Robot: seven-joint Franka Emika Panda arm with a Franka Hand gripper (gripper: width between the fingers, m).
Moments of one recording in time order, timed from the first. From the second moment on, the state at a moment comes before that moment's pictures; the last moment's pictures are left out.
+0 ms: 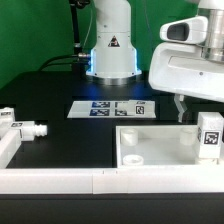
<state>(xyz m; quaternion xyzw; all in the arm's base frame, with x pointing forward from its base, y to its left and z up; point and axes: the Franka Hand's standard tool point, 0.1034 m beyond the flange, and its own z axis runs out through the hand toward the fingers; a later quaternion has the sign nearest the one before) 0.638 0.115 0.080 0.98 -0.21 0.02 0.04</state>
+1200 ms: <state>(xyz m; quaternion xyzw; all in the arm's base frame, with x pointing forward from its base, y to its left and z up) 0.642 0.112 0.075 0.87 -0.49 0.05 0.02</state>
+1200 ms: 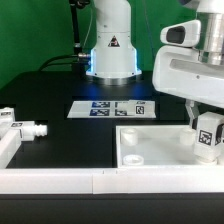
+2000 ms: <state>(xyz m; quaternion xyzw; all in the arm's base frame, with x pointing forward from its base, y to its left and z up) 0.635 0.119 0.074 0.69 -0.73 0.00 -0.03</state>
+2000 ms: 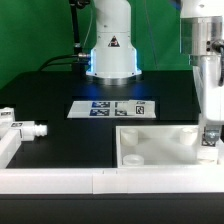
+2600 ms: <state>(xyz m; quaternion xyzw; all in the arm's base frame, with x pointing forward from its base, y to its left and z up) 0.635 0.111 0.071 0.88 -0.47 0.01 -0.04</state>
